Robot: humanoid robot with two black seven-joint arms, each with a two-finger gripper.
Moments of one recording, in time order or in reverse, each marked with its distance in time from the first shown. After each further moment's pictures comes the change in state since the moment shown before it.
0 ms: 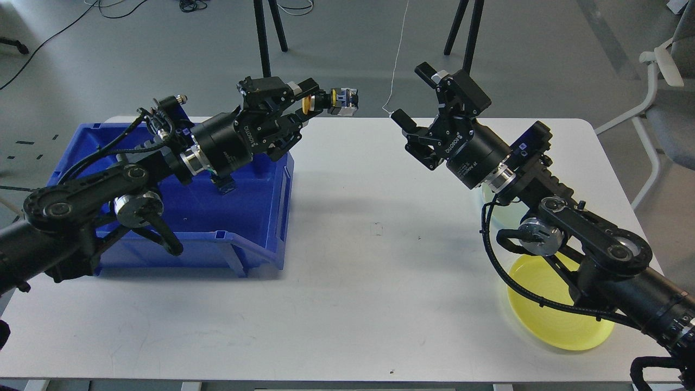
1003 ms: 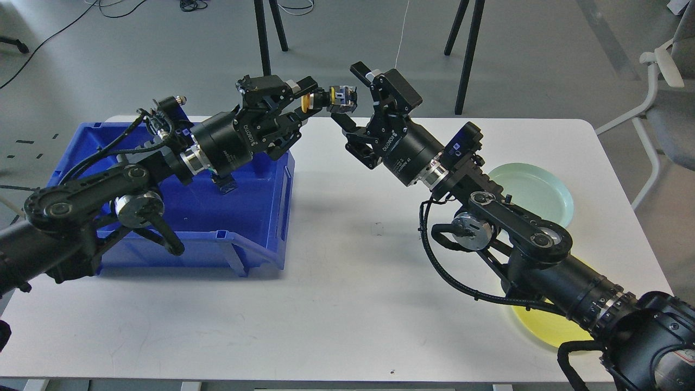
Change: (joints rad) left arm 0.002 -0.002 0.000 0.002 -0.015 0.000 0.000; right arm 0.094 0.232 -0.006 -0.186 -0.002 -0.017 0.000
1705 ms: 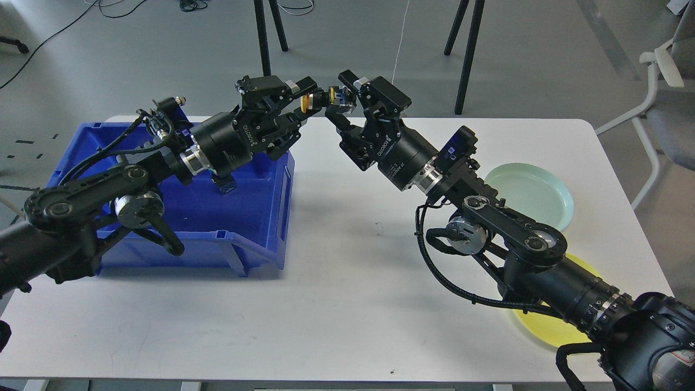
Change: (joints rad) left arm 0.002 -0.001 0.000 0.004 -0.003 0.000 0.000; right arm -0.004 0.009 -0.028 0.014 0.000 -0.031 0.000
